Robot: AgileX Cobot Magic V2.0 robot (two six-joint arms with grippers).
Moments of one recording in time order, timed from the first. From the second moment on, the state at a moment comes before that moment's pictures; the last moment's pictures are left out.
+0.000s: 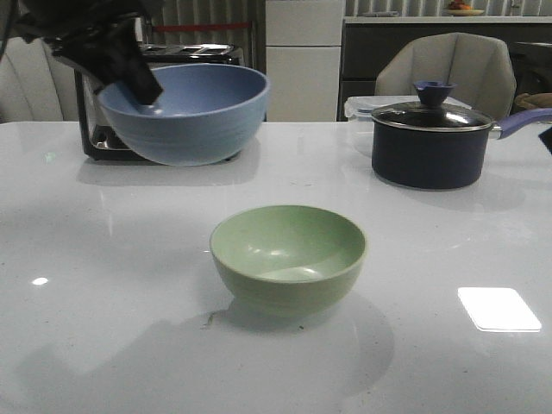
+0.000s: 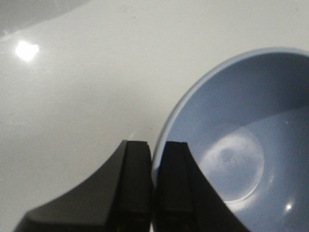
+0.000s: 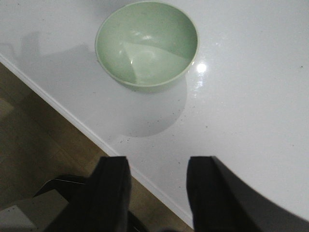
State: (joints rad) left arm -0.36 1.71 -1.46 -0.36 0.90 0.38; right arm 0.45 0.80 -0.63 0.27 0.67 -0.26
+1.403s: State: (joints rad) left arm -0.55 1.89 -1.46 -0.34 0.77 0.39; right arm 0.45 0.80 -0.63 0.27 0.67 -0.26
